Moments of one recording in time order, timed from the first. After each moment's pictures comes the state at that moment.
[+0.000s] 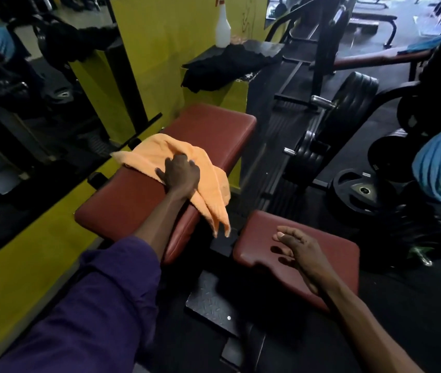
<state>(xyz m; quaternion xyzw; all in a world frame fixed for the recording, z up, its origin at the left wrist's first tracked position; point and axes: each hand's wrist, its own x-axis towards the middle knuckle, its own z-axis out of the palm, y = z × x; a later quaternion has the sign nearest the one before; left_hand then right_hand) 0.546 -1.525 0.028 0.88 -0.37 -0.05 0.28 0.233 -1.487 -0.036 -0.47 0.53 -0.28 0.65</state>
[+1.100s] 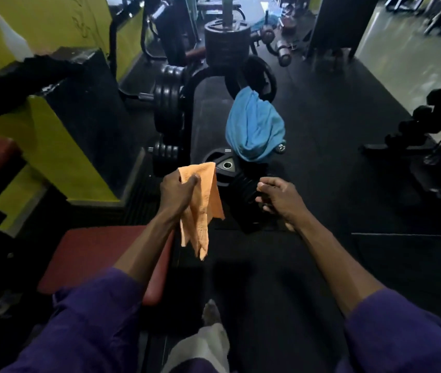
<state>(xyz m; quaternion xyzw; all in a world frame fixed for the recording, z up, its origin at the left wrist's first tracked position) -0.037 -1.630 0.010 0.67 -0.50 -0.33 0.44 -0.290 -1.614 0.005 -0.41 0.60 -0.43 0.54</state>
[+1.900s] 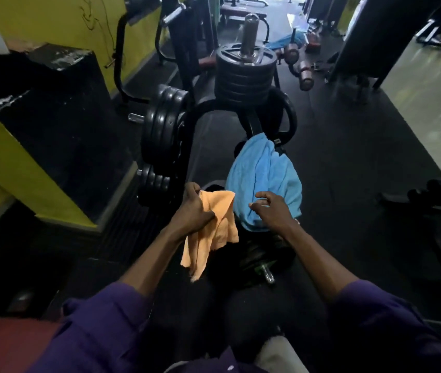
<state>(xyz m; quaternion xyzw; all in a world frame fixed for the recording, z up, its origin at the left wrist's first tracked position) -0.077 -1.948 -0.034 0.68 -0.59 -0.37 0.24 -0.310 -1.985 -0.049 -0.56 0.66 -0.28 0.41</state>
